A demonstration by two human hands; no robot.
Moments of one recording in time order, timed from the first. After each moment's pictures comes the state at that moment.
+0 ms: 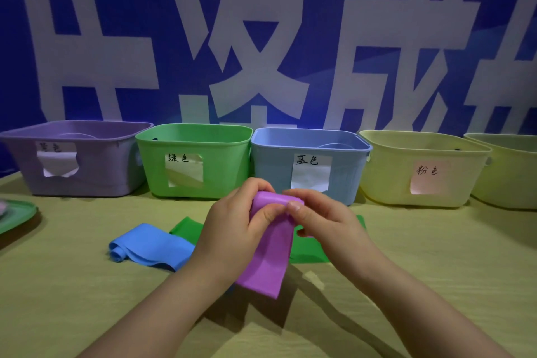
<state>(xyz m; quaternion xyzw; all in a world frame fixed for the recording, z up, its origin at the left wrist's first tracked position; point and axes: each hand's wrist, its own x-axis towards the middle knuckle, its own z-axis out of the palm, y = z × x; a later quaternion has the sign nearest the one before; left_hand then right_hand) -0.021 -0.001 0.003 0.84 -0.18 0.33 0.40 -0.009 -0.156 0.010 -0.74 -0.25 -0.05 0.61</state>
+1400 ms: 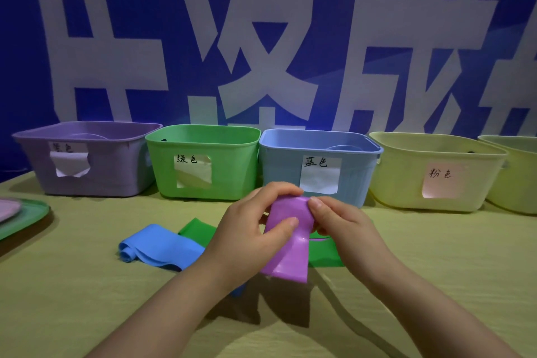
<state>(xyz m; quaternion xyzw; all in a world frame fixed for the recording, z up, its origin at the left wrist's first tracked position) -0.023 -0.001 0.005 0.81 -0.23 0.25 0.47 -0.004 -0.158 0.008 -0.77 -0.23 -0.09 0.60</state>
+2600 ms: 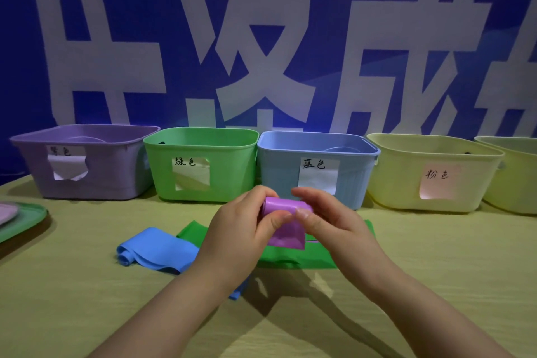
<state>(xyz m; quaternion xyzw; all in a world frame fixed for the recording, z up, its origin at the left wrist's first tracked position) -0.014 0.005 0.002 0.84 -0.21 0.35 0.36 -0.004 -0.158 0.003 -0.74 -0.27 -0.08 0.61</state>
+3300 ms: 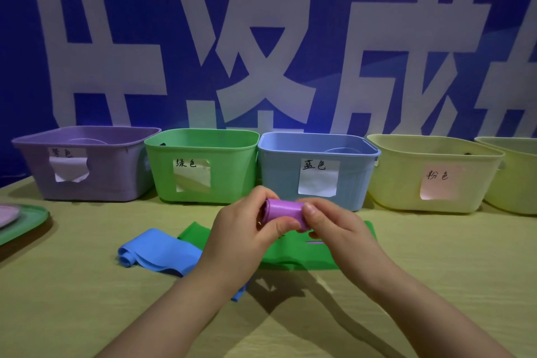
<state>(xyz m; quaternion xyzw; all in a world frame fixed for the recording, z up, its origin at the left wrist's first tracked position) -0.021 0.002 0.005 0.83 -0.18 0.32 0.42 -0.006 -0.158 0.007 -0.77 -0.25 -0.09 0.57</state>
